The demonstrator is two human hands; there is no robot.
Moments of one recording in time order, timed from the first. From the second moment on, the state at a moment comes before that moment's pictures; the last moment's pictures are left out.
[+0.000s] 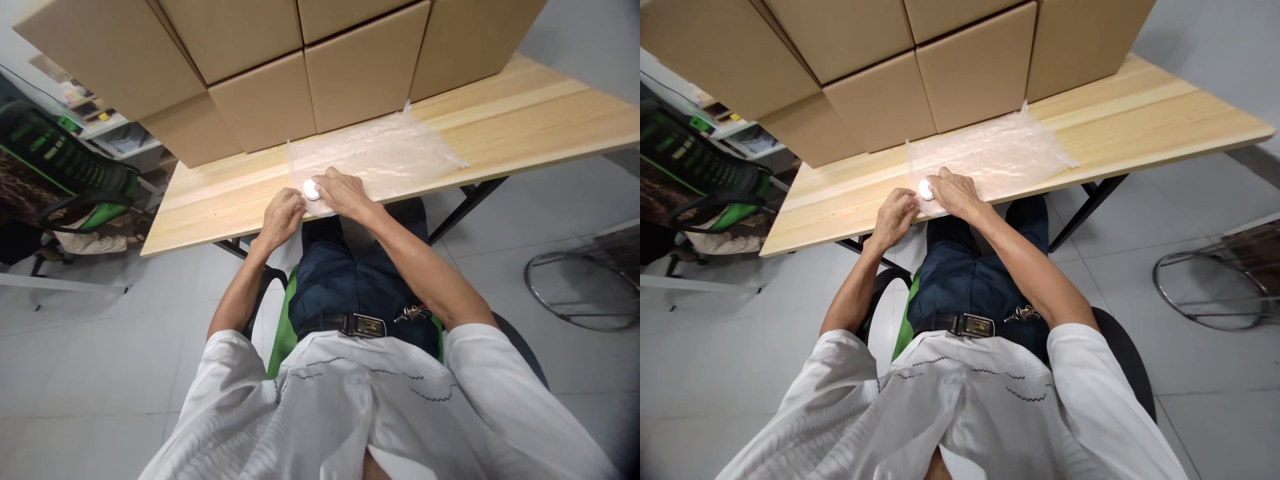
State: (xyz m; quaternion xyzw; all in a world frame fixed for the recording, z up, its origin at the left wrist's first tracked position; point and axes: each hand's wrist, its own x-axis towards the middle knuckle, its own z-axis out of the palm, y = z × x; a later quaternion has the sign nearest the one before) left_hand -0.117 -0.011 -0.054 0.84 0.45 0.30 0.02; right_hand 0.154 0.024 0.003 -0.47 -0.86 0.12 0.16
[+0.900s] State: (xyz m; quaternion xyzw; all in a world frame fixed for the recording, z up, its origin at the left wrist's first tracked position) left_hand -0.065 0.045 -0.029 0.88 0.37 0.28 0.06; right_hand 0.196 0.064 -0.020 -0.35 -0.85 0.26 0.29
